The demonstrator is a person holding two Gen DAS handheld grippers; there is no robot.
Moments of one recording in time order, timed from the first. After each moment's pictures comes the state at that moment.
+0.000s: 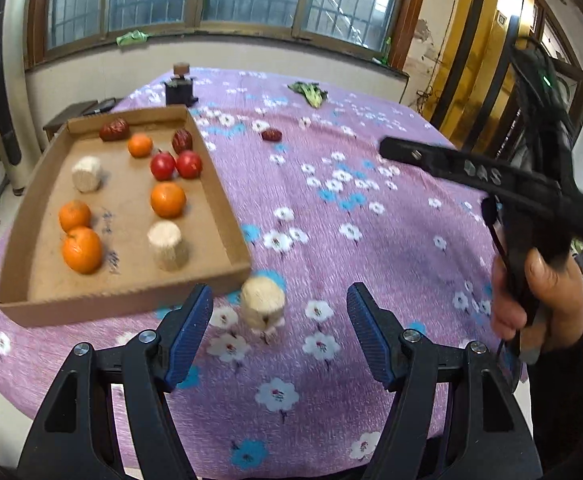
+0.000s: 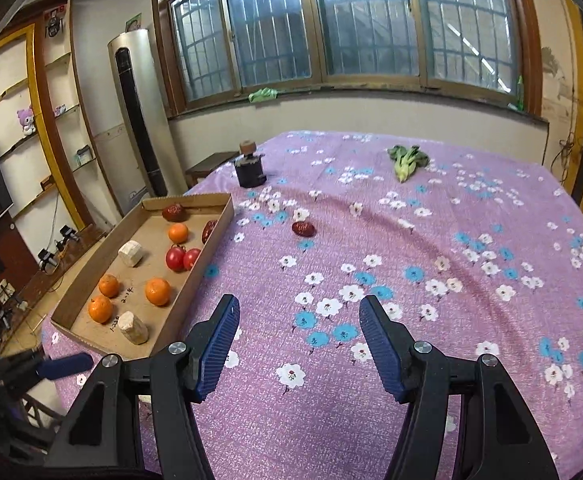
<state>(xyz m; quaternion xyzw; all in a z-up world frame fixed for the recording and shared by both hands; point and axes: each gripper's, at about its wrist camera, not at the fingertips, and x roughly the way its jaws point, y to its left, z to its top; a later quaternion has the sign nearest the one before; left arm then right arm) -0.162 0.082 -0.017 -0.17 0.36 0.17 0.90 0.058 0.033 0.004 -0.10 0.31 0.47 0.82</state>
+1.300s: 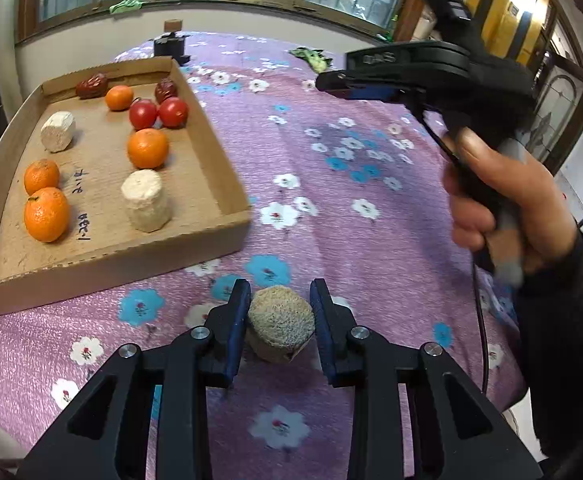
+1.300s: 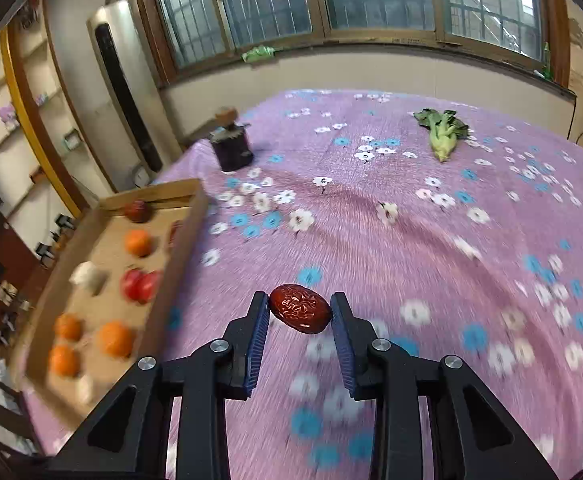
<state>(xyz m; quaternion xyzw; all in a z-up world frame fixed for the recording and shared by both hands) -0.139 0.085 -0.049 -0.19 0.39 0.15 0.89 0.127 0.130 -0.026 -0.11 0.38 0.47 0.79</state>
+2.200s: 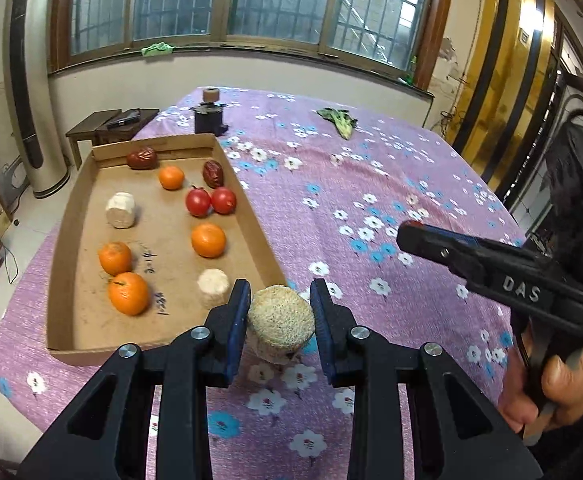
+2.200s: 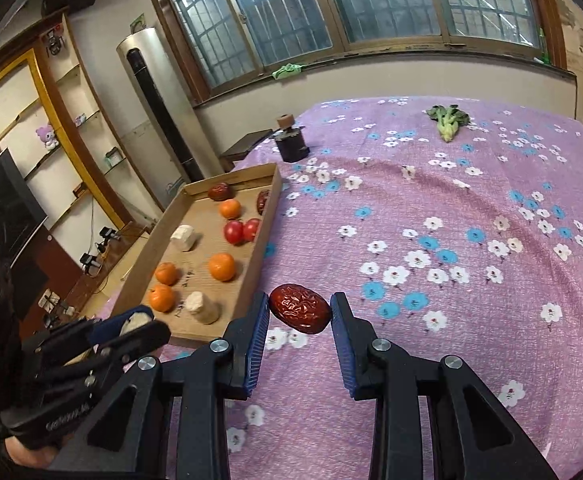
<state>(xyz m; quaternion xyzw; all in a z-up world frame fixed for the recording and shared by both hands) -0.152 0.119 0.014 -0.17 0.33 0.22 0.90 0.037 0.051 0.002 -0.06 0.38 0.51 0.77</state>
